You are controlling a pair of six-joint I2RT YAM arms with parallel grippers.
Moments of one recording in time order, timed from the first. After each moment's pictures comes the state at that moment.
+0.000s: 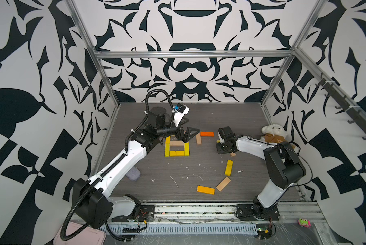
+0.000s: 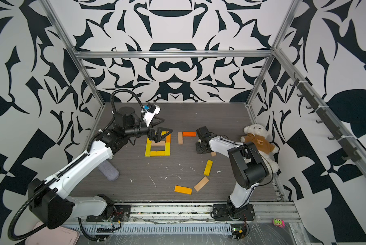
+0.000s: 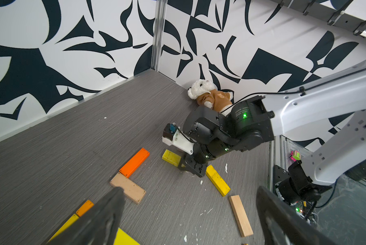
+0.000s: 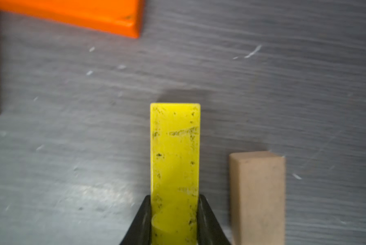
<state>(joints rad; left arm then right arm) -0.55 1.31 1.17 -0.19 0.62 -0.06 0.43 1.71 0.95 -0.43 0.09 0.22</state>
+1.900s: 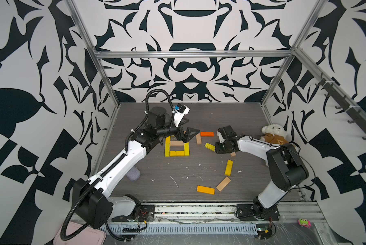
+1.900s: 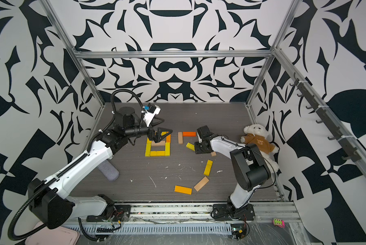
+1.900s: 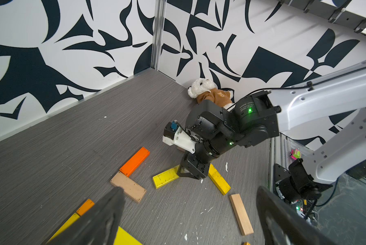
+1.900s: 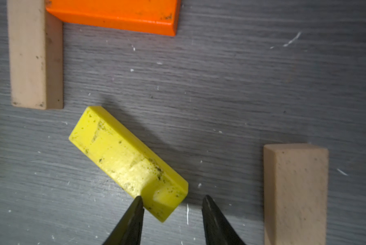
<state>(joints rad) -0.55 1.31 1.17 -0.20 0.62 -0.05 0.38 1.69 0.95 -0.42 -0.06 0.29</state>
